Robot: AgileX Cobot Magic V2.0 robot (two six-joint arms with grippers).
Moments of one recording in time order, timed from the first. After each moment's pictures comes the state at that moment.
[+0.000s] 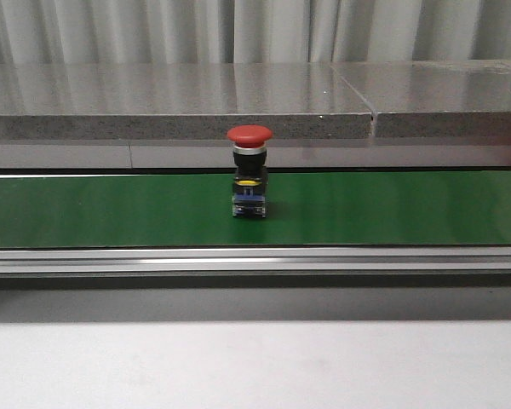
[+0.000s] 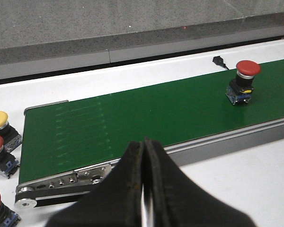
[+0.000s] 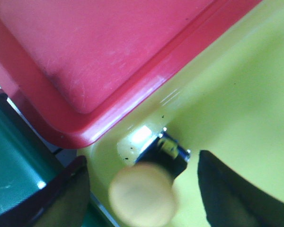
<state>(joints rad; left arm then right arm) -0.17 0.28 -0.64 -0.12 0.83 0.15 -0.59 1.70 -1.17 0.22 0.76 0.10</state>
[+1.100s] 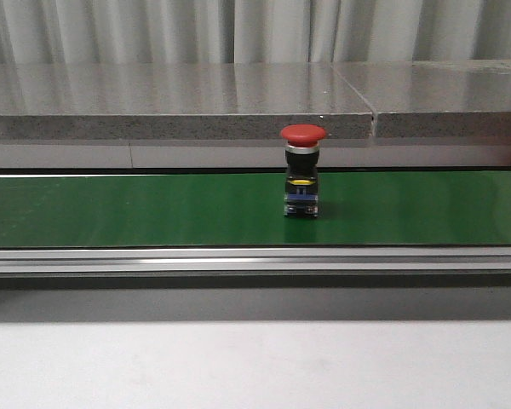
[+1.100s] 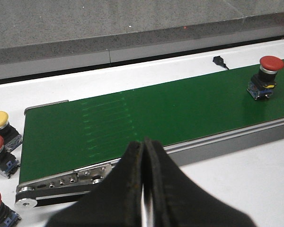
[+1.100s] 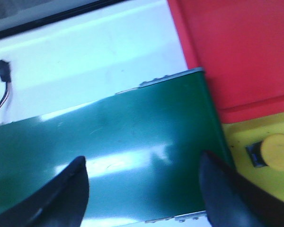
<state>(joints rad) -0.17 0.28 -0.64 -0.12 0.83 0.15 -0.20 1.30 -1.17 0.16 0.85 0.03</state>
